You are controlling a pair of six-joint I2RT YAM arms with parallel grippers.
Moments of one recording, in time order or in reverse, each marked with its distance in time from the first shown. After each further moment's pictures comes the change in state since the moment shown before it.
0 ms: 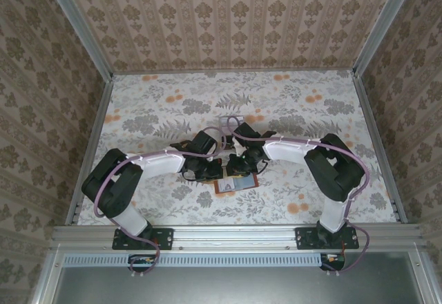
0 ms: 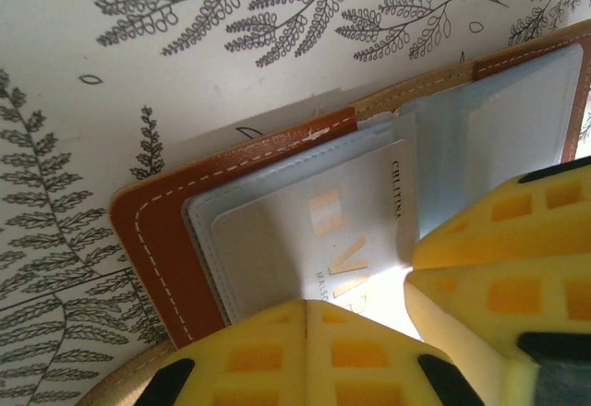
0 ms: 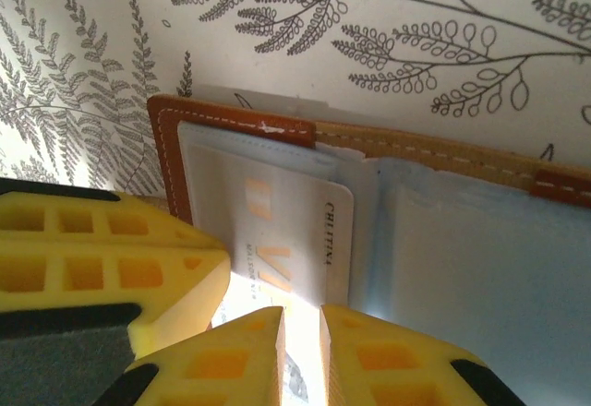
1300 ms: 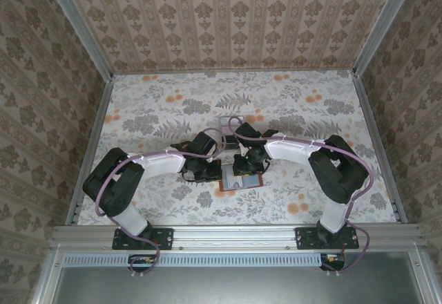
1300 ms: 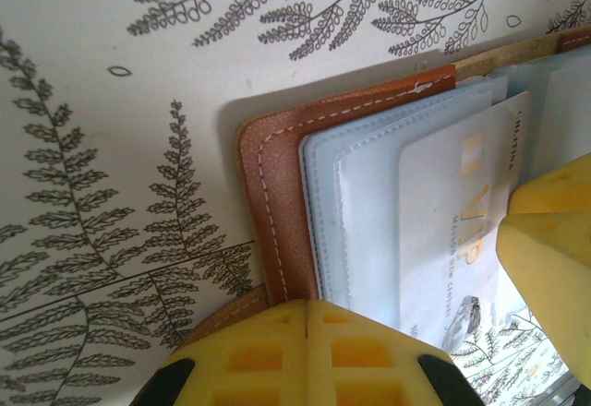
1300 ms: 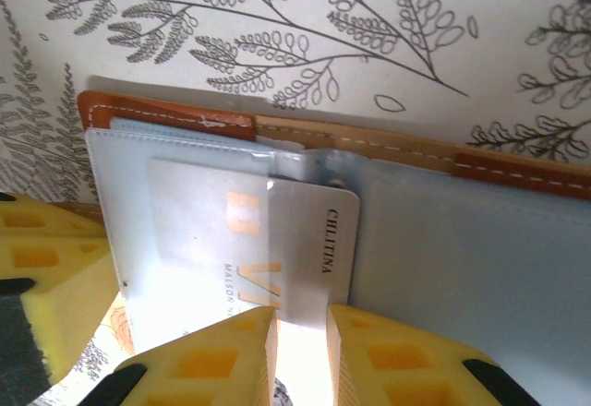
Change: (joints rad) left arm 0.001 0.013 -0.008 -0.004 -0.015 0.006; right arm -0.002 -0.035 0.013 -0.130 0.171 -0.040
